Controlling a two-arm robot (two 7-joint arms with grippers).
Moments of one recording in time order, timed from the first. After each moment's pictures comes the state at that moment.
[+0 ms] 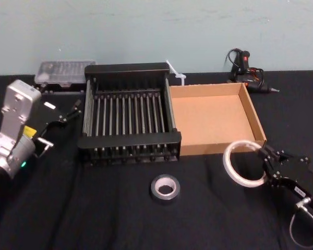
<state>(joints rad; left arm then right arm) -0.20 0.60 0.45 -1.41 -0.25 -0.12 0.03 -0.29 0.49 -0.08 -1.77 0.42 0.00 0.34</state>
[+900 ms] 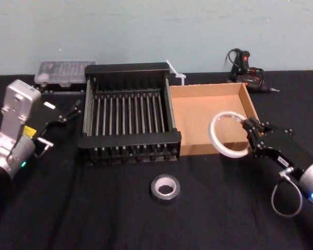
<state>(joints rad) -0.20 0.60 0.45 -1.41 -0.25 -0.12 0.03 -0.15 0.45 -0.14 -1.75 0.43 0.05 0.32</state>
